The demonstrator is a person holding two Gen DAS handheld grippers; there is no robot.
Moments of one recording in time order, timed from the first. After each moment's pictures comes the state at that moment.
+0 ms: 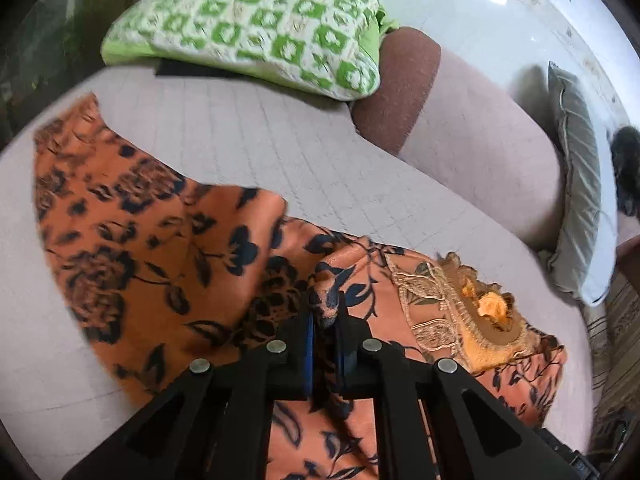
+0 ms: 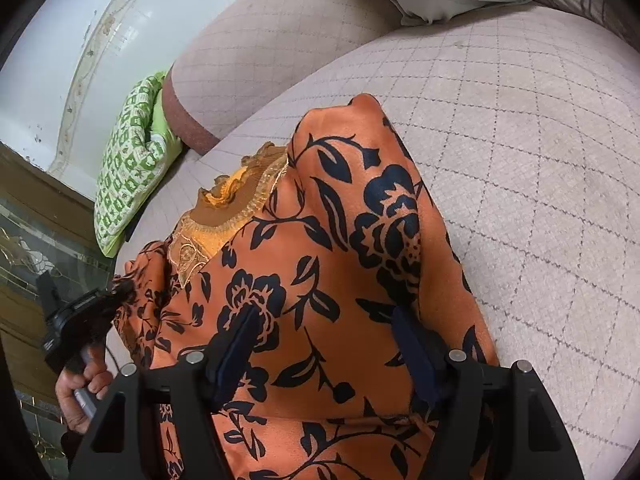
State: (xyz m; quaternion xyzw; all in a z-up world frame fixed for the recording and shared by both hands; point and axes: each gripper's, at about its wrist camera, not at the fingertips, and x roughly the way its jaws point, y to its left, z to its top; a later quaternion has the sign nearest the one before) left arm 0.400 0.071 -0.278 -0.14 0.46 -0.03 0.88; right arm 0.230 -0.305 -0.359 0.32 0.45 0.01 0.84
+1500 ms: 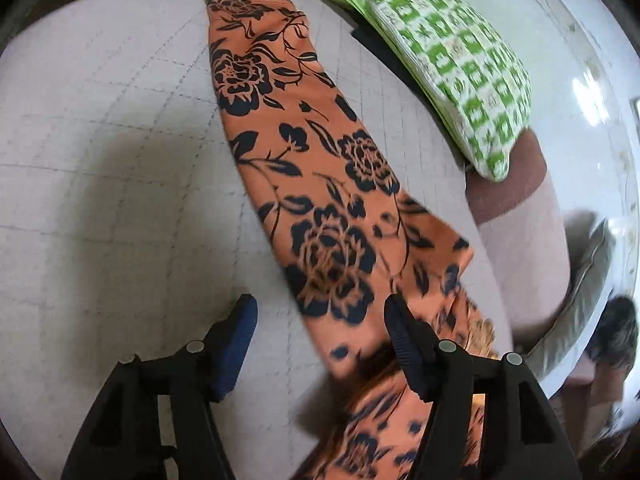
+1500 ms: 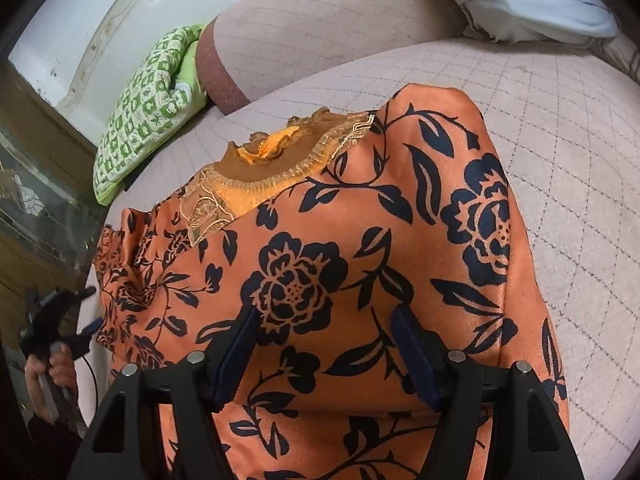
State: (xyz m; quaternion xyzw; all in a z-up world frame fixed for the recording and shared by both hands) left arm 0.363 0.237 -0.316 -0.39 0.47 0.06 0.79; right arm 0.243 -0.248 -0.353 0.22 0.47 0.04 0.85
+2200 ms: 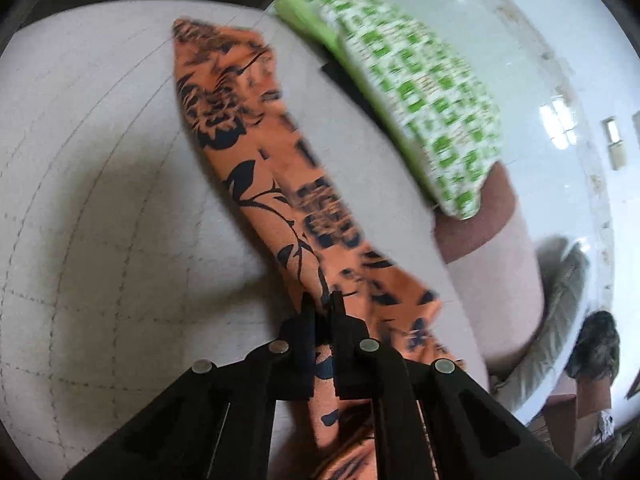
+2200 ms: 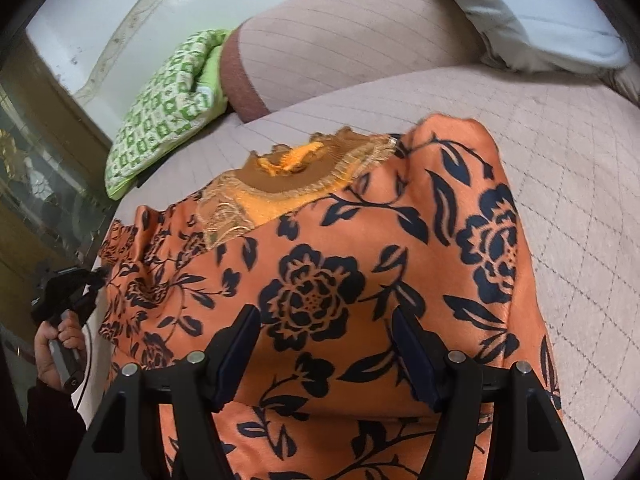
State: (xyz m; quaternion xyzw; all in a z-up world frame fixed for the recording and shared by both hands) left arm 0.379 0.237 -0.305 -0.40 0.39 0.02 0.83; right arm 0.235 -0.243 -0.342 0.20 0.45 0.05 0.87
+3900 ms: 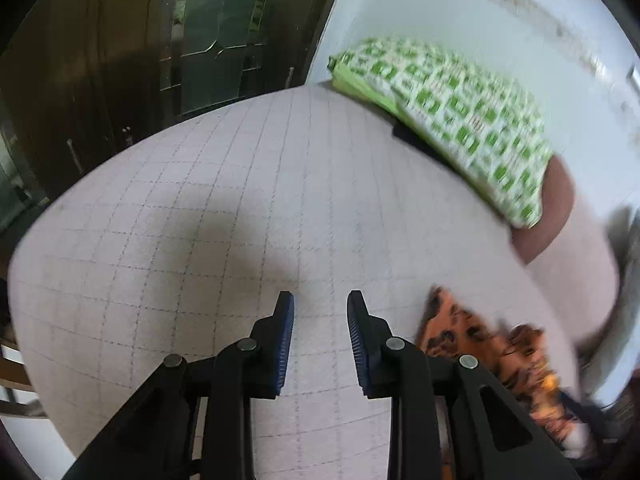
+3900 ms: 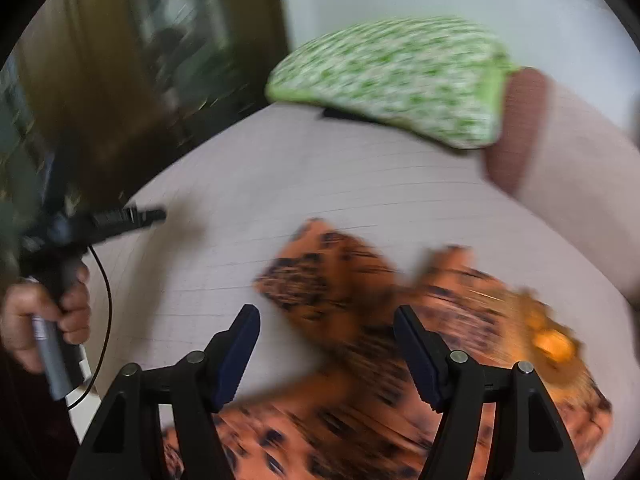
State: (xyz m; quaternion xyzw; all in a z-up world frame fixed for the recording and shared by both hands) left arm 0.318 0.313 -0.223 -0.25 0.42 0.15 0.86; right arm 0.304 0.065 -0.231 -0.10 0.44 0.28 0.85
